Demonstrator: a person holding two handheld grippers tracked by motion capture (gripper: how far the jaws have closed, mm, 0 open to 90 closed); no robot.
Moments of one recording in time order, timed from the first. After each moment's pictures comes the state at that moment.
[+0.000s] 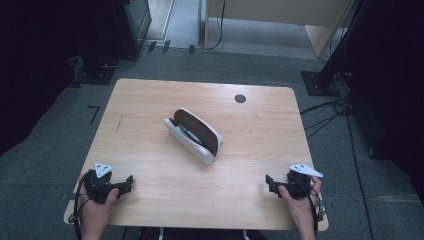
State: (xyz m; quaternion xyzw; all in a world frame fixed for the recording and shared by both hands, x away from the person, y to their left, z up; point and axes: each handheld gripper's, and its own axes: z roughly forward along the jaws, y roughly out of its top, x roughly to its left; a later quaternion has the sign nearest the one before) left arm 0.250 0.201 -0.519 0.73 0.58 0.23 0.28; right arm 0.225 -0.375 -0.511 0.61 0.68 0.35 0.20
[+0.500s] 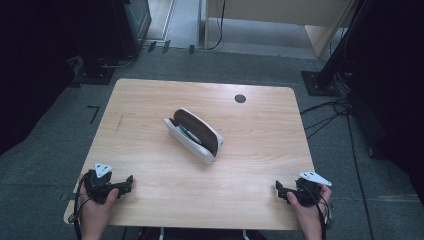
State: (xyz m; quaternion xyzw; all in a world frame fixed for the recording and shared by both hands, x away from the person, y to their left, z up) left arm 0.250 0.201 -0.519 0.73 0.58 0.23 0.28; right arm 0.206 -0.401 -0.524 0.64 0.67 0.32 0.23
